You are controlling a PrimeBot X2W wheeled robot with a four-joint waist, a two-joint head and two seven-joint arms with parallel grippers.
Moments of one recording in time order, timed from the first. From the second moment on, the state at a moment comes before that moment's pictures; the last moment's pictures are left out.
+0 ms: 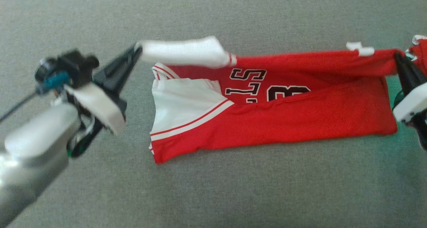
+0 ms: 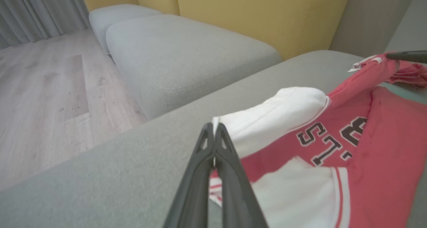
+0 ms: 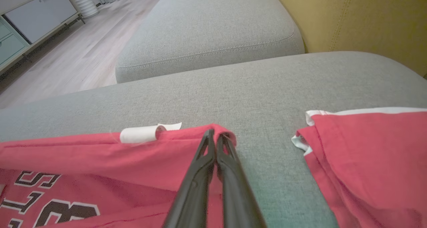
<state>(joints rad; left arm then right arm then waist) -0.97 0.64 -1.25 0.40 -0.99 -0.06 -0.20 -0.50 -0.52 0.25 0.53 0.71 0.13 0.09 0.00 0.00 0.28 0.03</state>
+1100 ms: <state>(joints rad) -0.50 0.57 -1.12 0.22 -1.01 0.16 -0.25 -0.17 -0.42 0.04 0.44 0.68 0.13 0.11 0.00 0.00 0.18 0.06</state>
